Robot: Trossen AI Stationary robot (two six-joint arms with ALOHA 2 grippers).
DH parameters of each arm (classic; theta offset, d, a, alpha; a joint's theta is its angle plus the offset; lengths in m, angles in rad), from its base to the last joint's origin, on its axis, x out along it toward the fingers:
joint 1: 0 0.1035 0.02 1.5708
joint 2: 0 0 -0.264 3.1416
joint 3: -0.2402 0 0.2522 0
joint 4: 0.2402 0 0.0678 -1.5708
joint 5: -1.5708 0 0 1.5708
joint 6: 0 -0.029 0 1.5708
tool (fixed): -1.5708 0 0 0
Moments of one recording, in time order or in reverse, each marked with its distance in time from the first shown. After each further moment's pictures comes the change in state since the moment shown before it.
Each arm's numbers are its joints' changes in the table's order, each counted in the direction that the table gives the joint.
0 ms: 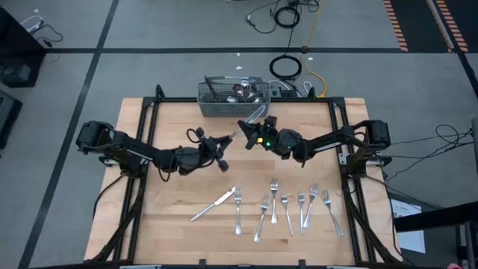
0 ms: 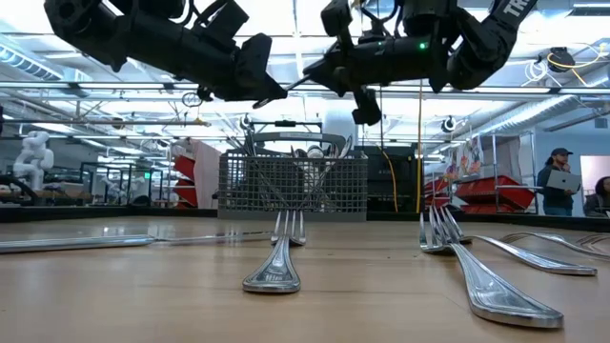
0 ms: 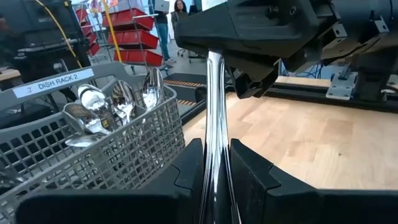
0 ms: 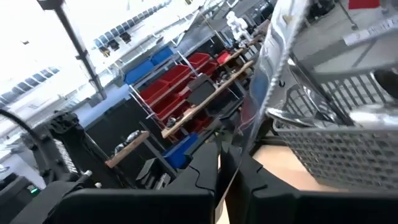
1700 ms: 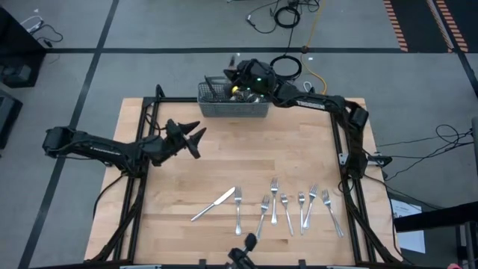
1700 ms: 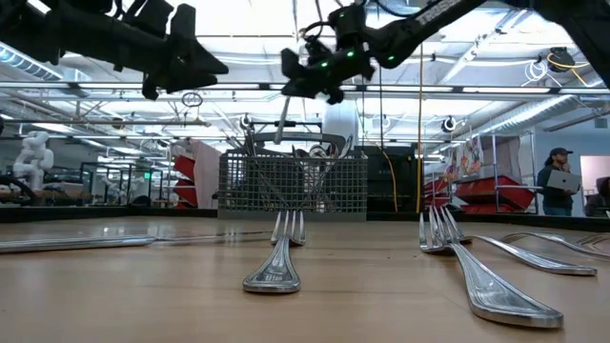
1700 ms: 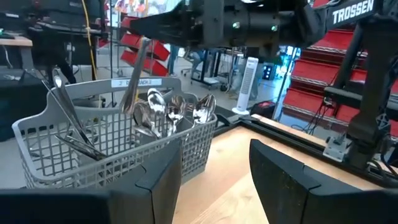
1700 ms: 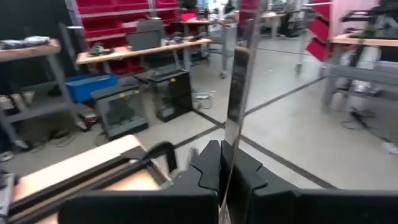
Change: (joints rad) left arm 0.090 0.552 0.278 0.127 0.059 0.189; right arm -0.426 -0.236 -0.776 0.789 -0.379 0.538
